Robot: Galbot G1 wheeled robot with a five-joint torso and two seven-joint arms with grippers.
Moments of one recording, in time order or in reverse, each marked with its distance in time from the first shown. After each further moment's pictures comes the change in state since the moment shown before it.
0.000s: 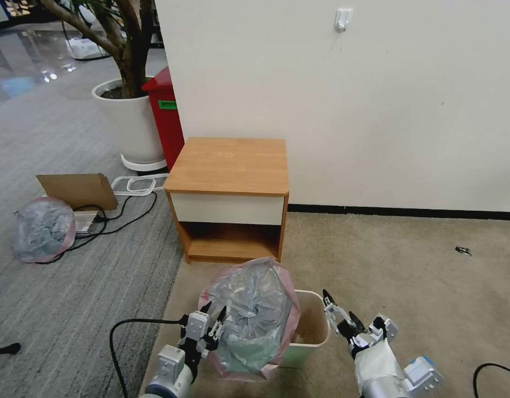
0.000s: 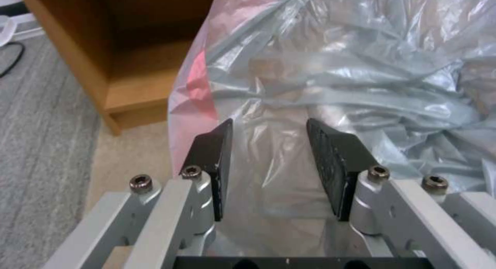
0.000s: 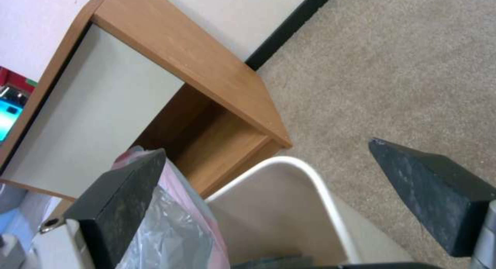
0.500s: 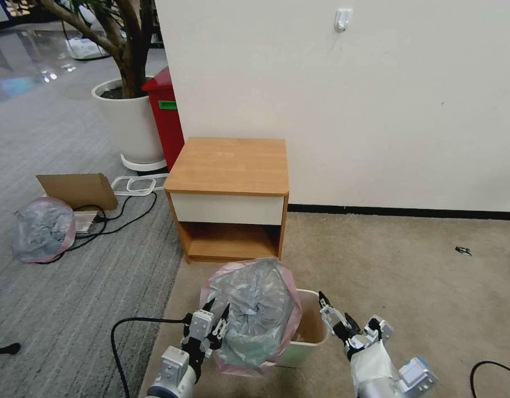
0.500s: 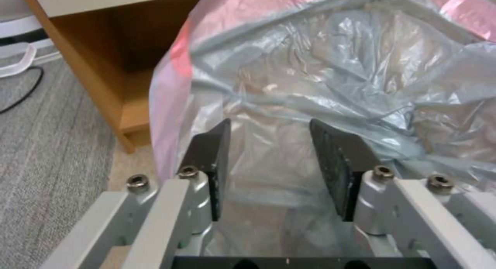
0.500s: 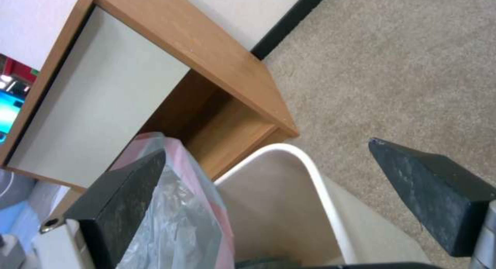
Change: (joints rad) left arm 0.029 0.000 -0.014 -0.051 0.048 -0.004 -0.005; right arm 0.010 0.005 -0.035 -0.016 -0.010 0.003 -0.005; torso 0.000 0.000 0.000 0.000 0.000
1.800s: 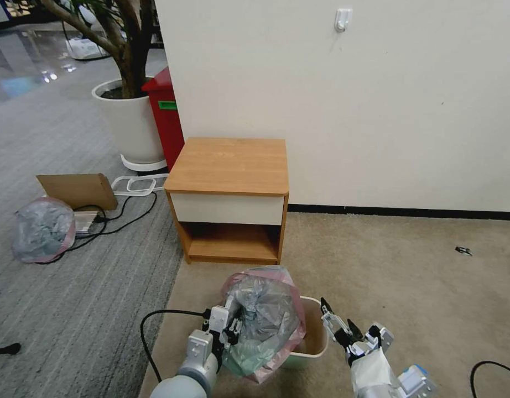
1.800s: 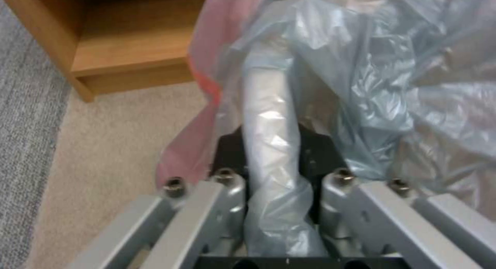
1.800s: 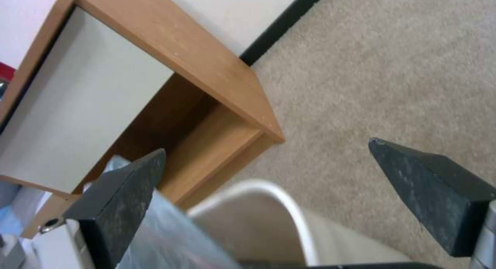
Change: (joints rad) left arm -0.188 -0.014 0.165 0.123 -0.153 0.180 -0.160; right arm -0.006 0.026 0.023 -0.037 -0.046 0.017 -0.031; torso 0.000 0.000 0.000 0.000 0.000
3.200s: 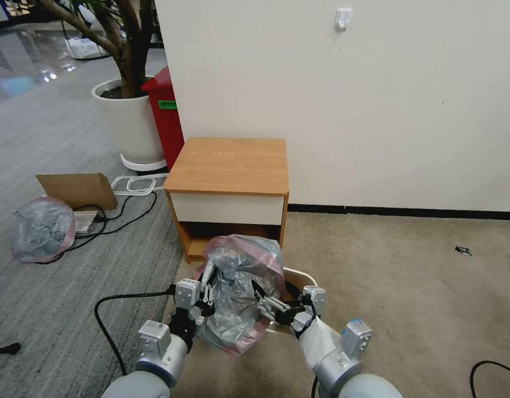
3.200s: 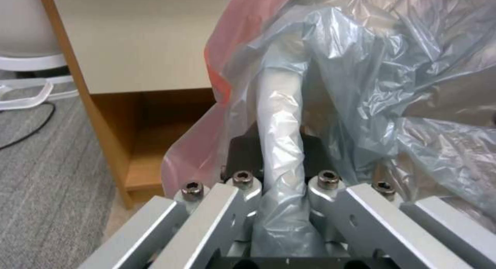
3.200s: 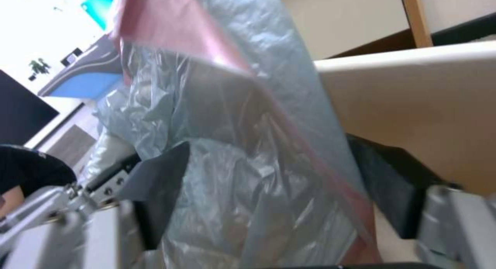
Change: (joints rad) left arm 0.132 0.022 -0.218 -0.228 -0.021 -0.198 0.131; right arm 0.258 -0.105 -0.252 0.024 -0.231 -0.211 -0.145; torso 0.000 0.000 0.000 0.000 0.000
